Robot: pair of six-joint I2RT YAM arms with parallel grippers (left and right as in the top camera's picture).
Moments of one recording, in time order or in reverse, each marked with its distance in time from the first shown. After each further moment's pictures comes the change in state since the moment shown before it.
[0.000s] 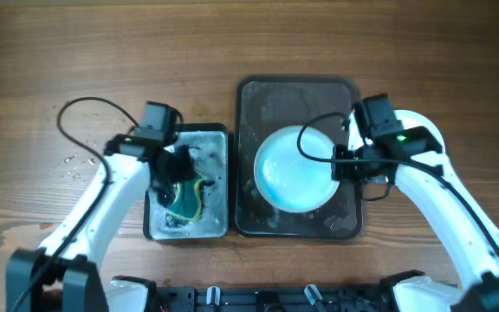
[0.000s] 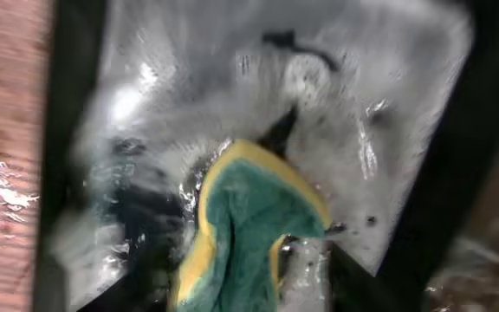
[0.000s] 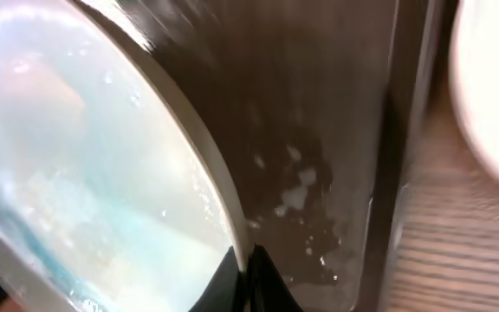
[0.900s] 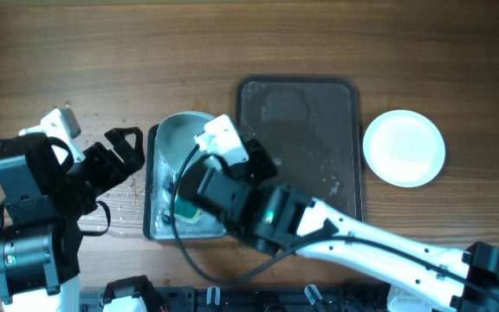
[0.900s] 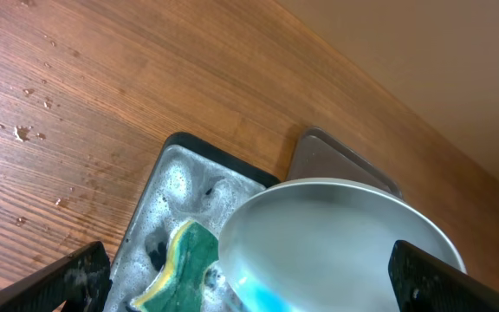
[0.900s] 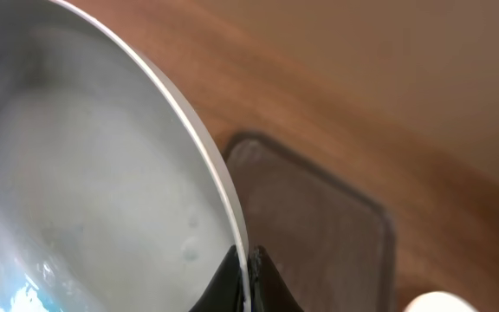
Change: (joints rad) left arm 0.378 -0.584 0.221 -0.195 0.224 0.024; right arm 0.912 0.172 0.336 0.277 1.035 -0.014
